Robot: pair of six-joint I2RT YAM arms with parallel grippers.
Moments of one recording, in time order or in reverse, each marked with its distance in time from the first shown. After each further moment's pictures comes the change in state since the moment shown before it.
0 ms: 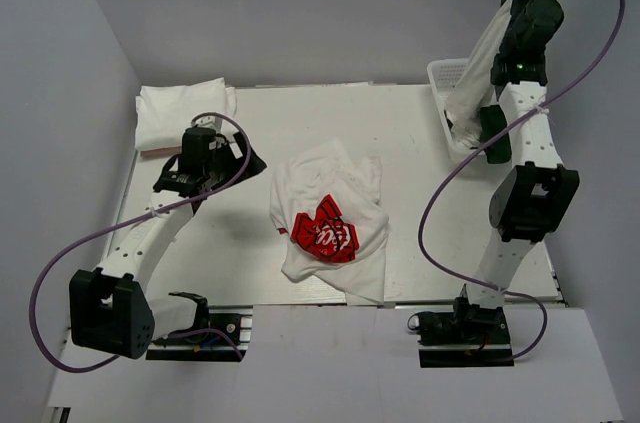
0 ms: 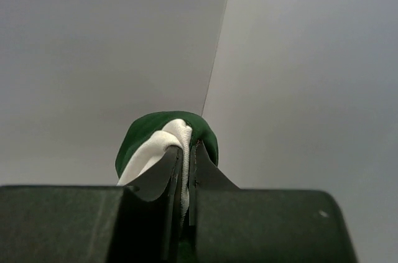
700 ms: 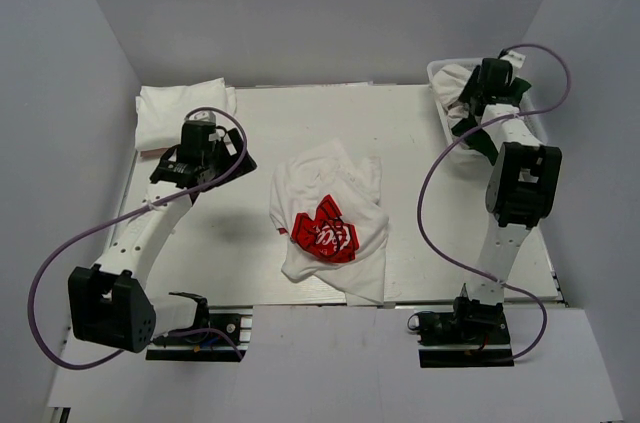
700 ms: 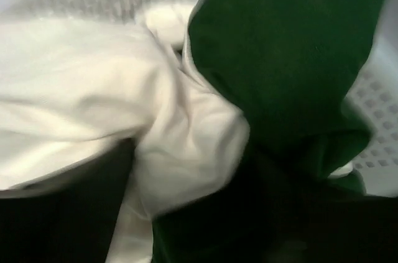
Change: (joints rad) left arm 0.001 0.030 0.103 -0.183 -0.140 0.007; right arm -0.013 0.147 -0.303 -0.425 0.032 0.541
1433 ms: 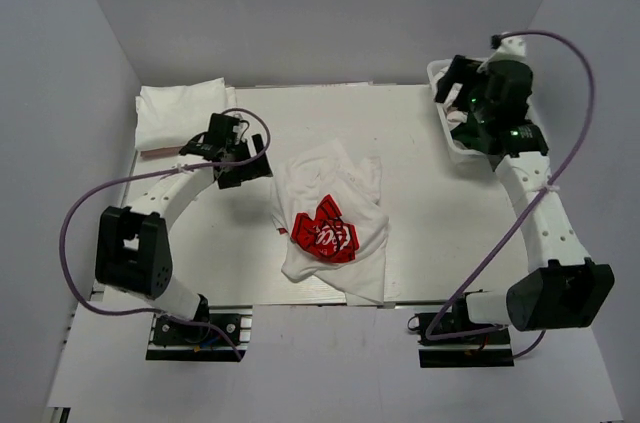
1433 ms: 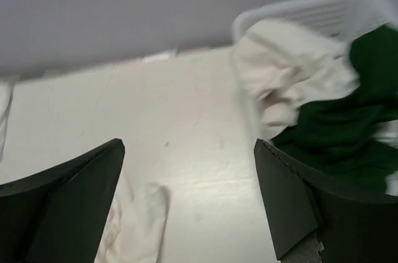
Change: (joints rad) left arm -0.035 0.282 0.089 0.001 0.072 0.092; right arm 0.176 -0.741 -0.304 -0.187 -0.289 -0.026
